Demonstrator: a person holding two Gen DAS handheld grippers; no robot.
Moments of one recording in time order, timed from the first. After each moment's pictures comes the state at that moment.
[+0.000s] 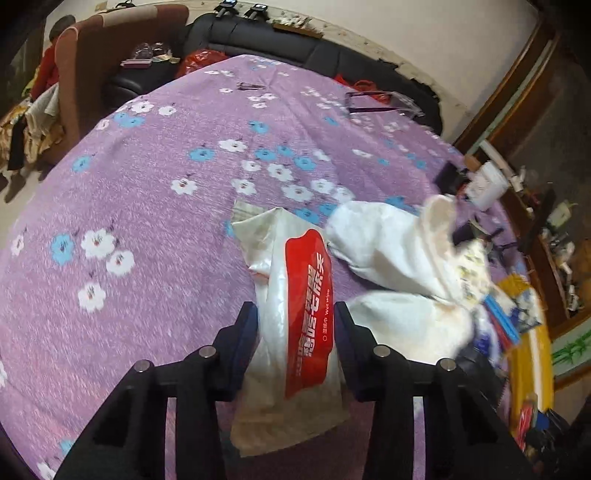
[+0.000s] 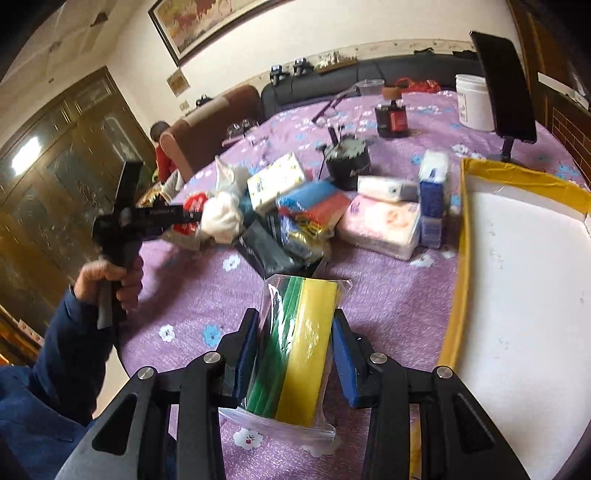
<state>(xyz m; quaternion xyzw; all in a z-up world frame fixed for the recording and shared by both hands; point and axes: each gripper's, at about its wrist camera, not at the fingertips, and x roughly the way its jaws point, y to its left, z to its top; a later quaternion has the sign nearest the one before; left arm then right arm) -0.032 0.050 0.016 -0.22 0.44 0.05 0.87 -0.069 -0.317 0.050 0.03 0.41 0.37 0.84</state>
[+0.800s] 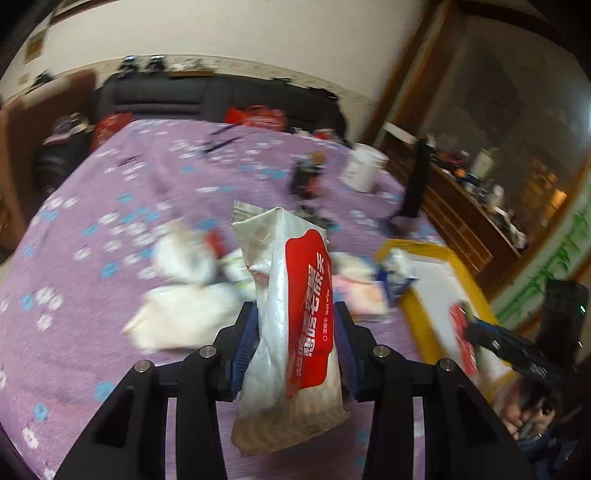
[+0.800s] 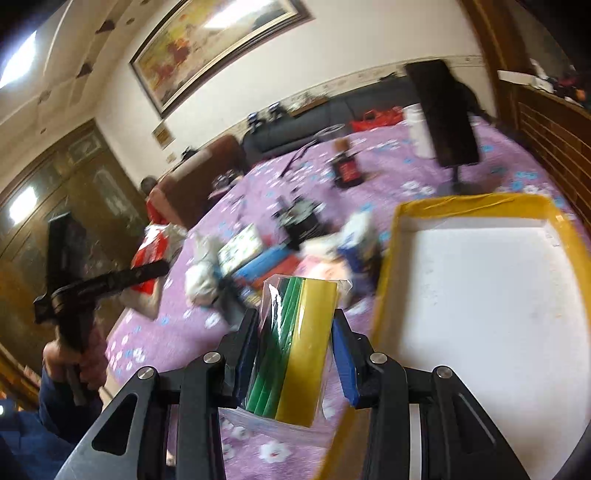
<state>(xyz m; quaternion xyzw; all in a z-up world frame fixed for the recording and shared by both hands) -0.065 -0.093 0.110 -0.13 0.38 -0.09 0.91 -0.038 -0.398 0.082 0.11 0.36 0.31 0.87</state>
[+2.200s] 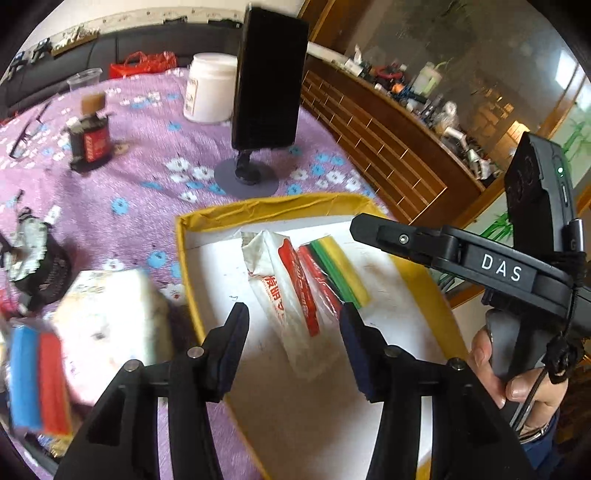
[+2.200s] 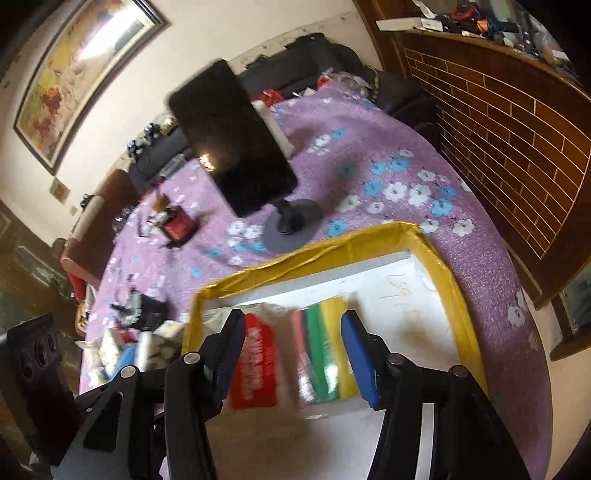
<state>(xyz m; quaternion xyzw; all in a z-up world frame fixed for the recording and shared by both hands) 0.066 -0.312 0.067 -0.09 0.47 -0.22 0.85 0.093 -0.500 0.082 0.18 0.44 0.16 0.86</state>
